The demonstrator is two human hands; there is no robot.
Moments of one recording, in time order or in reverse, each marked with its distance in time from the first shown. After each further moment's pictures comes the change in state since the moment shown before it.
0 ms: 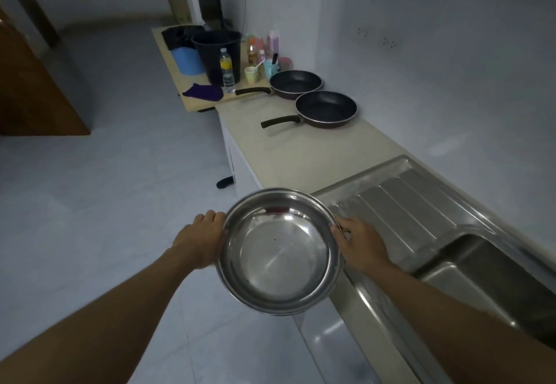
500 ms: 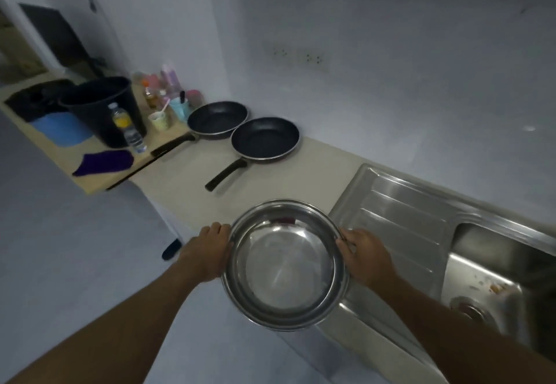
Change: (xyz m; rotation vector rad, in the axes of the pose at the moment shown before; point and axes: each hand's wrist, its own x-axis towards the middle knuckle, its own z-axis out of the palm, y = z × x) left_hand 0.290 -0.024 -0.065 0.131 -0.058 0.465; right_hand 0.141 0.003 0.034 -0.079 0.274 0.322
